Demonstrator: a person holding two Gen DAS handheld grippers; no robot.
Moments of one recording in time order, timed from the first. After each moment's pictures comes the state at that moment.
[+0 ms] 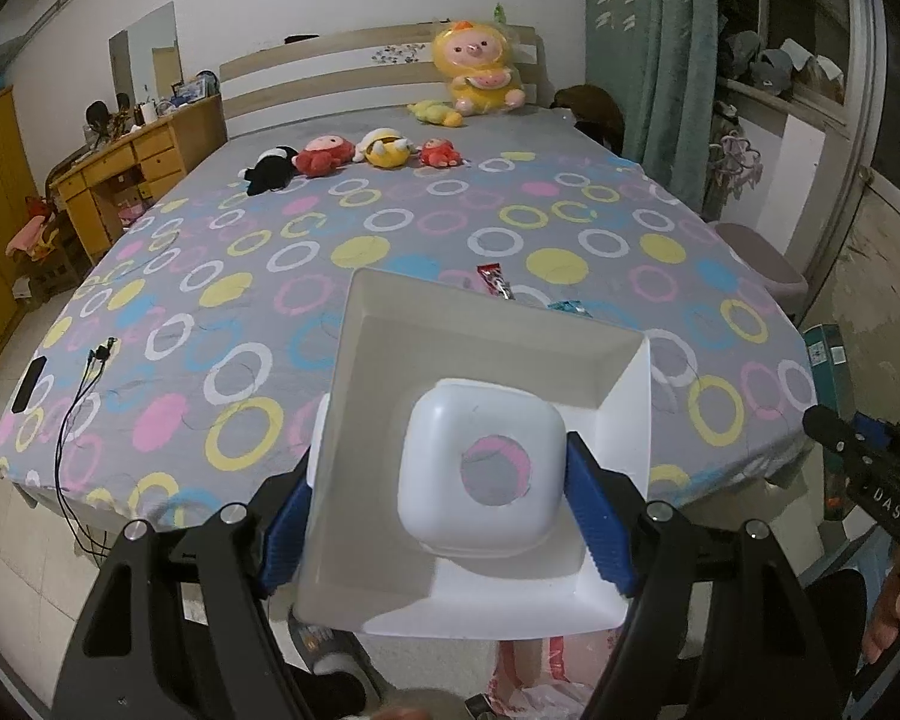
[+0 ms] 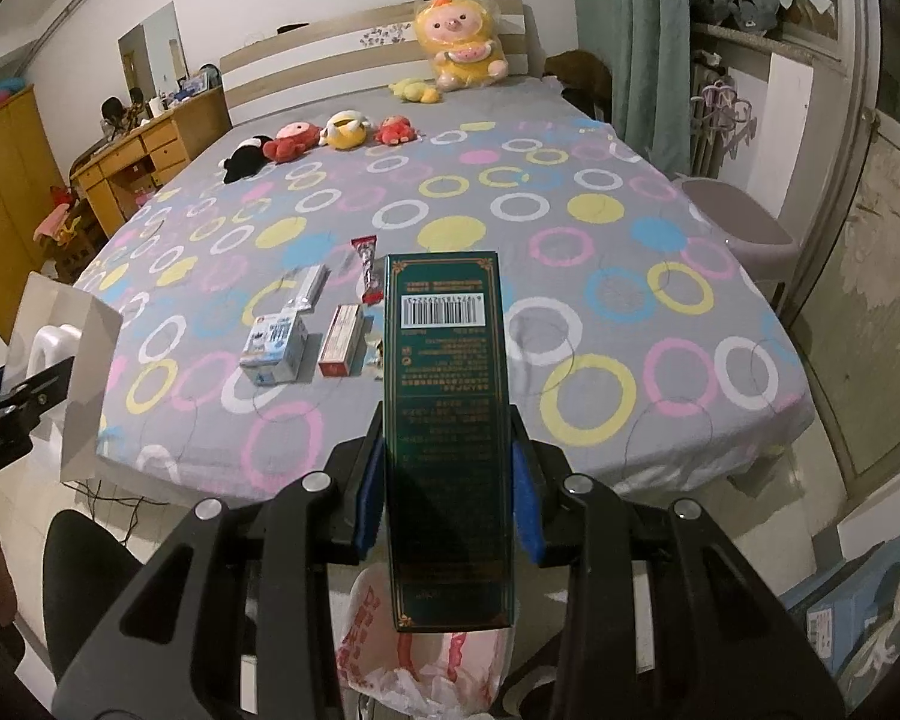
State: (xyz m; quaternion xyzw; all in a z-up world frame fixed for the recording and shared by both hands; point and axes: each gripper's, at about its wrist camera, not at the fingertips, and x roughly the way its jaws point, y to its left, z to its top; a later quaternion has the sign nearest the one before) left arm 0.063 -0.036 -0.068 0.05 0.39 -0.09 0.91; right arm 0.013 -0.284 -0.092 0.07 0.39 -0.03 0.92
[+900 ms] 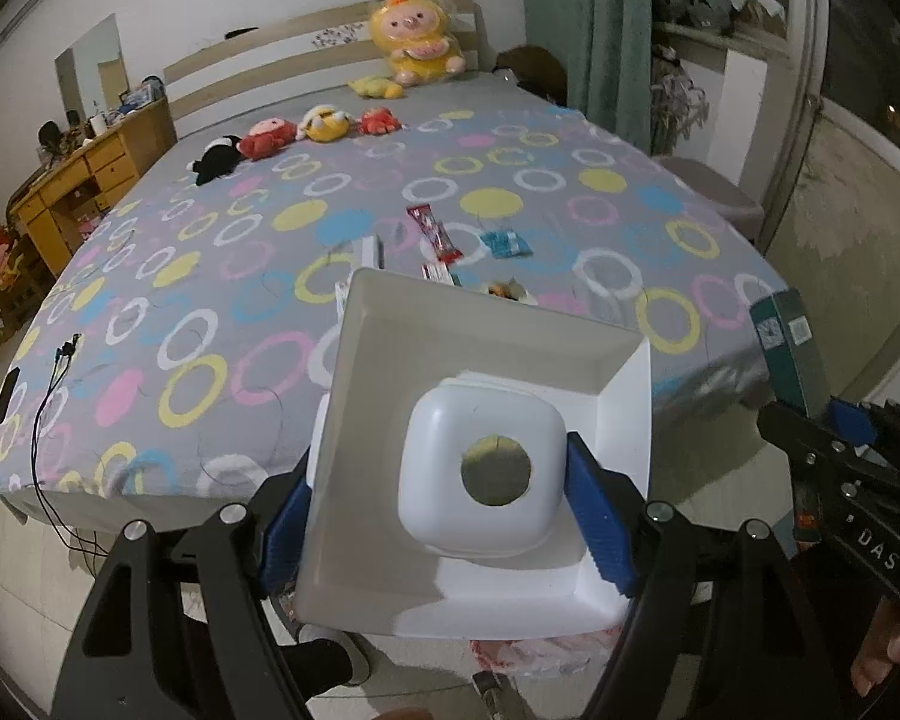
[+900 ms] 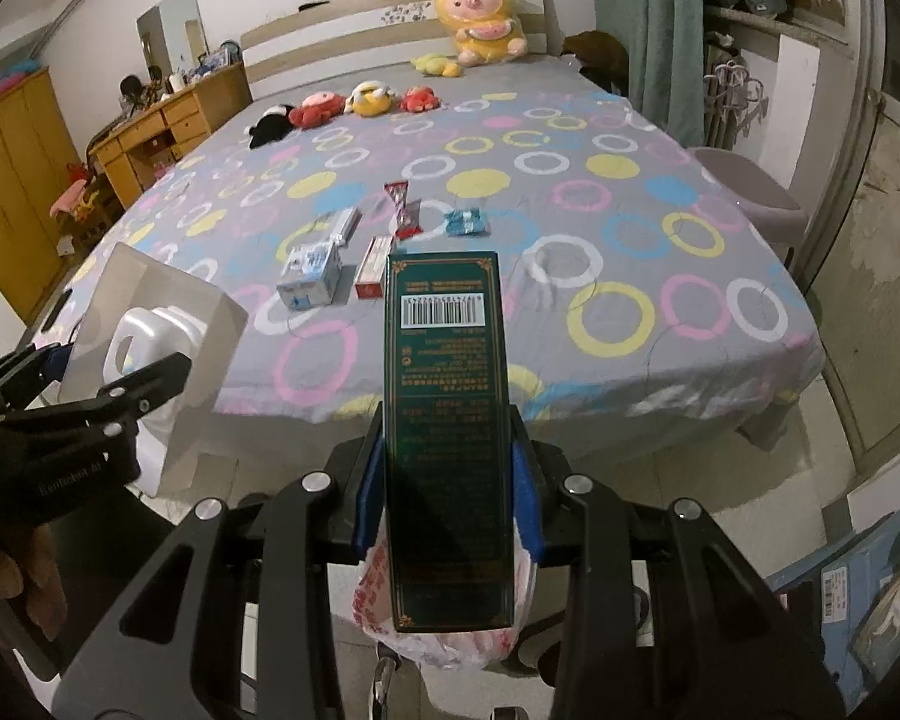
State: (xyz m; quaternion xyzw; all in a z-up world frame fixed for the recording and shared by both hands) left arm 0.008 -0.073 -0.115 0.10 0.42 -0.14 0.89; right arm -0.048 -0.249 -0.118 0.07 0.42 -0.01 0.91
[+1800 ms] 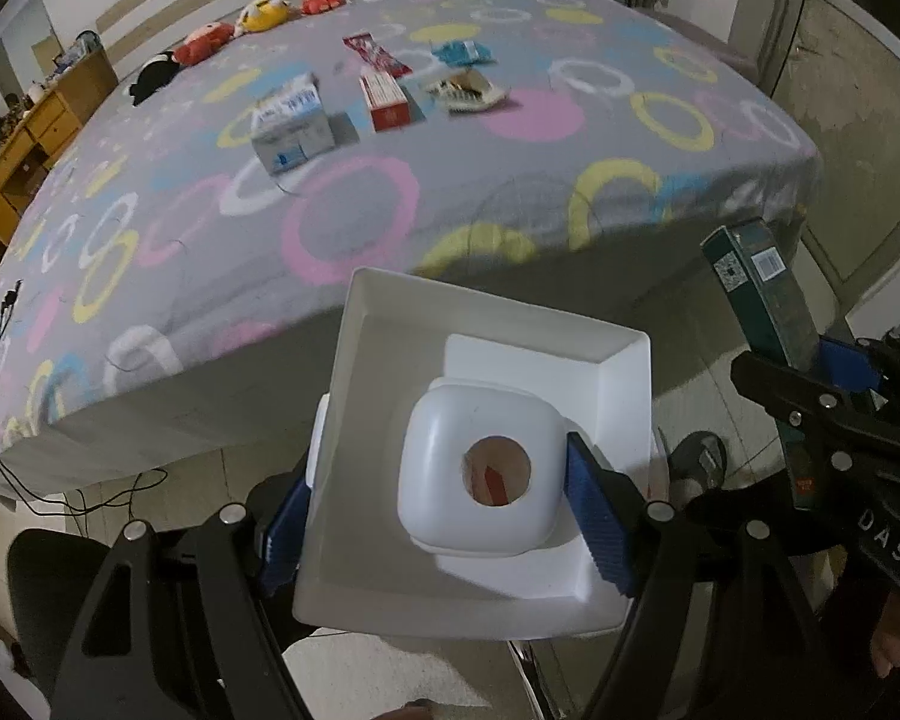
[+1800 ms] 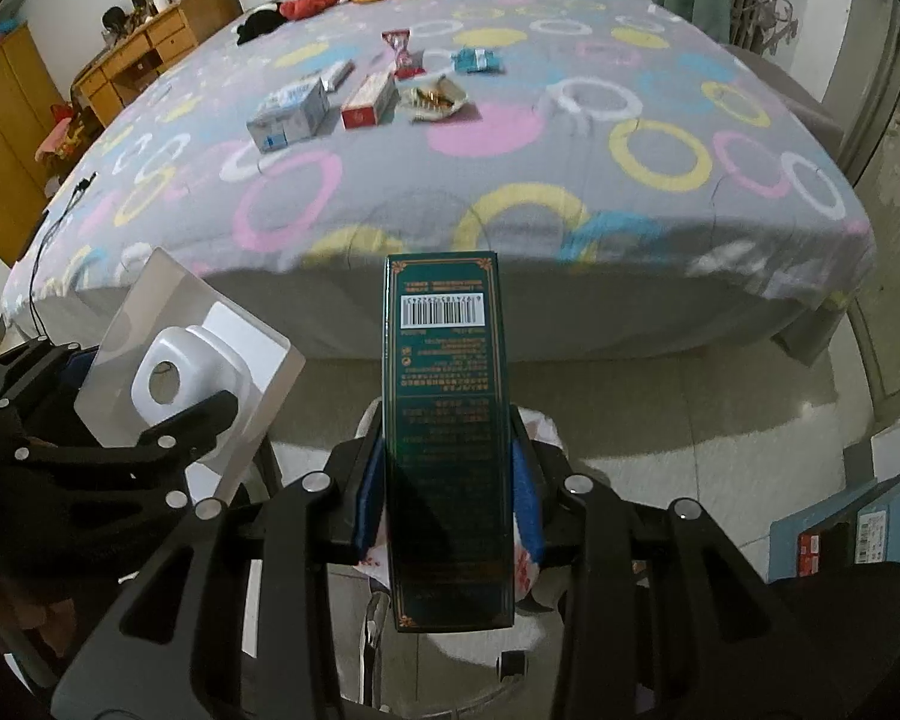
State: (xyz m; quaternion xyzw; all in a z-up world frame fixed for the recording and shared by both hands) left arm -0.004 -0.085 -0.254 0.16 0.52 -0.16 0.82; right arm -0.051 -0.229 -0.242 0.07 0.51 0.00 0.85
